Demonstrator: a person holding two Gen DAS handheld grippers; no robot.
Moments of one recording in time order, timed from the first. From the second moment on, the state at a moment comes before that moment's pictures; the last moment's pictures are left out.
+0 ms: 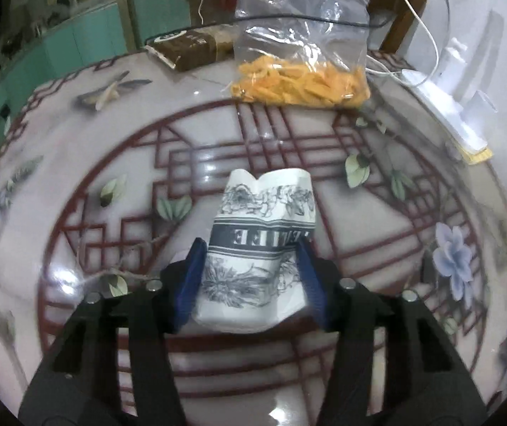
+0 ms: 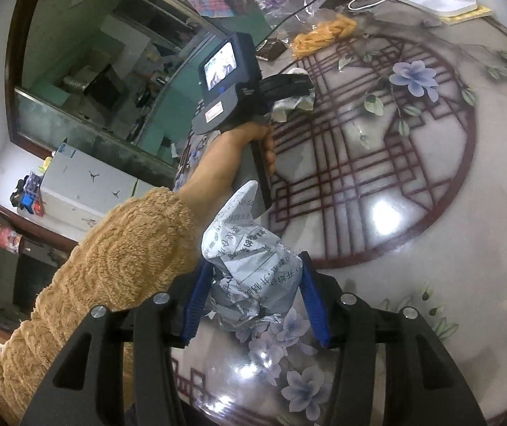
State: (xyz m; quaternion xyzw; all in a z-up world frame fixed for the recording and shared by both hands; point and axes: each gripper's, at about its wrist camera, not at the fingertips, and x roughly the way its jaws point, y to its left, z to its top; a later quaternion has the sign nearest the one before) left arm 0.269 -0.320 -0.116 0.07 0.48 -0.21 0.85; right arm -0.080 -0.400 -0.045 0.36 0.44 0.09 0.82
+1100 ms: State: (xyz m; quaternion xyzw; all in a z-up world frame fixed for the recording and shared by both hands) left arm 0.033 0.020 -0.042 0.03 0.38 -0.14 0.91; right arm -0.066 -0.339 -0.037 0.21 0.45 0.01 0.87
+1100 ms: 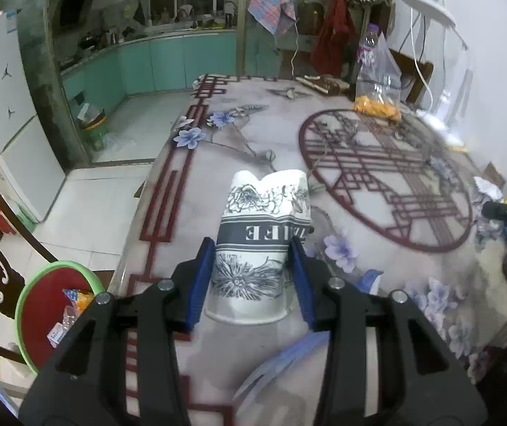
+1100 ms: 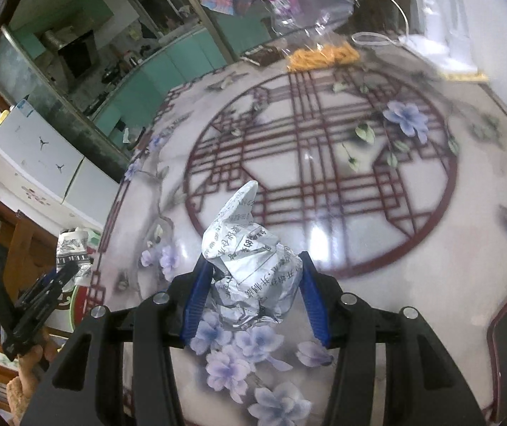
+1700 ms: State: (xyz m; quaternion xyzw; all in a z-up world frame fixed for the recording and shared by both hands) left arm 0.025 0.043 -0.025 0.02 0.35 -0.11 0.93; right arm -0.064 -0.268 -0.022 0.10 0.42 0.04 0.90
